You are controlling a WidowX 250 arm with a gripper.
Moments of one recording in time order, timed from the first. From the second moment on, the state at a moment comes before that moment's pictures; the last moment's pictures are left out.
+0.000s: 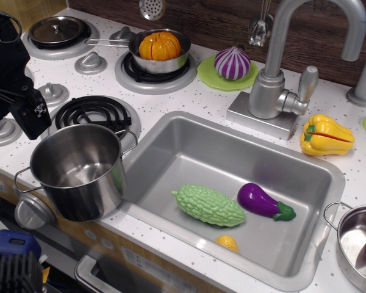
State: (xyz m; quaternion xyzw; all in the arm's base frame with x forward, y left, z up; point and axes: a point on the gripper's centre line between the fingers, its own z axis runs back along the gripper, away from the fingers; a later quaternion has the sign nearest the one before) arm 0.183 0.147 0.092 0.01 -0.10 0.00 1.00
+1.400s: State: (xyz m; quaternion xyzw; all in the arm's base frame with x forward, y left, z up) arm 0.195 0.142 0.032 -0.06 -0.13 0.01 0.99
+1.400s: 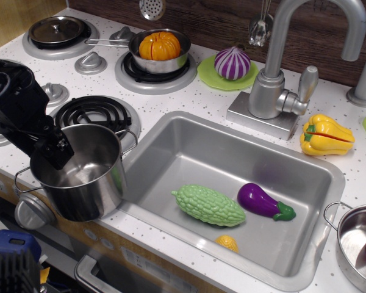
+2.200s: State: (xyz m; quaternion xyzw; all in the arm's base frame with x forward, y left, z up) arm 0.206 0.148 0.064 -0.05 -0.11 0.01 0.99
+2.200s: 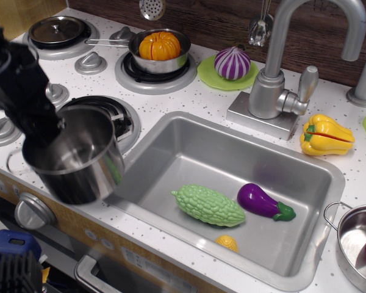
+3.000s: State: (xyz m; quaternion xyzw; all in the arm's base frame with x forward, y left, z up) arm 0.248 0.202 0.072 0.00 -0.13 -0.07 0.99
